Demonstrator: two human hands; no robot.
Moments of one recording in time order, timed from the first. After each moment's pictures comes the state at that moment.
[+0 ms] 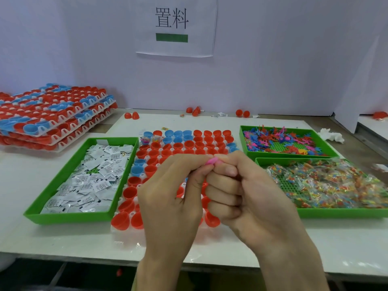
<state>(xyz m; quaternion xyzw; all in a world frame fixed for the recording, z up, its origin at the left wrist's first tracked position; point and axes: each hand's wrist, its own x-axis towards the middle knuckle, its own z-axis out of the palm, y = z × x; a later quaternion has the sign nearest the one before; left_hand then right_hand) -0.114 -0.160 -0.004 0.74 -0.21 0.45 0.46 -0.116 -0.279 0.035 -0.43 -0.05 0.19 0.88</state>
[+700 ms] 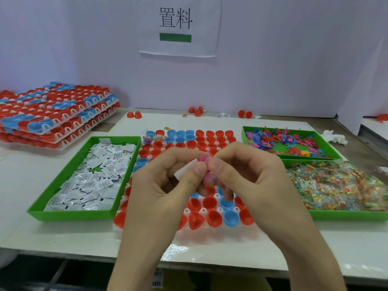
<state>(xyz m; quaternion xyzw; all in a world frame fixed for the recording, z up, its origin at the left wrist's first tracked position) -0.122 -0.137 0.010 0.68 -0.19 0.17 0.69 -0.117 -0.294 0.028 -0.72 -0.22 -0.07 0.65</state>
